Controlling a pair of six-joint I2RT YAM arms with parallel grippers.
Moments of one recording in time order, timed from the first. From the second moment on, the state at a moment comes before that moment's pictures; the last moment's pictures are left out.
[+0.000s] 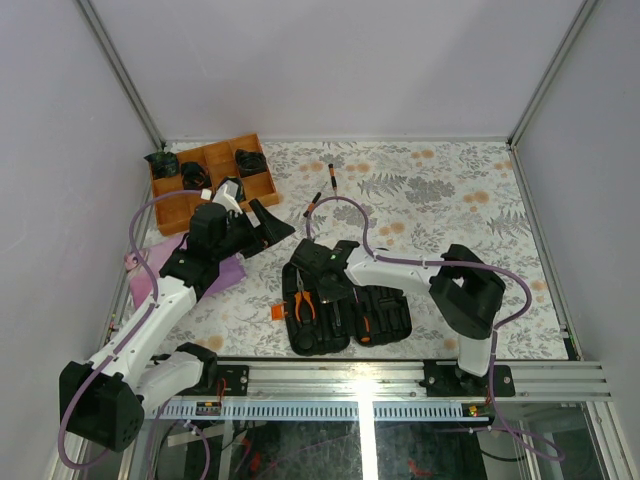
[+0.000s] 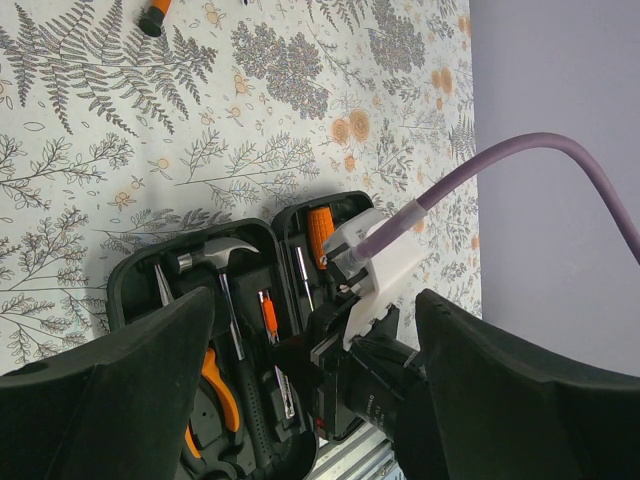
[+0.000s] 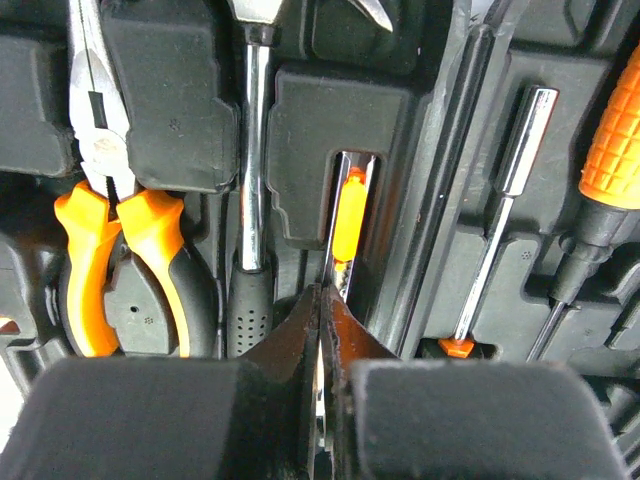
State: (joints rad) left arm -0.32 1.00 0.73 -0.18 0.32 -0.82; right arm 1.05 1.88 1.29 -0.73 0.24 0.73
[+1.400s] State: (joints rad) left arm -0.30 1.09 0.81 -0.35 0.24 -0.66; right arm 0.72 1.48 1.14 -0.57 0.26 0.53
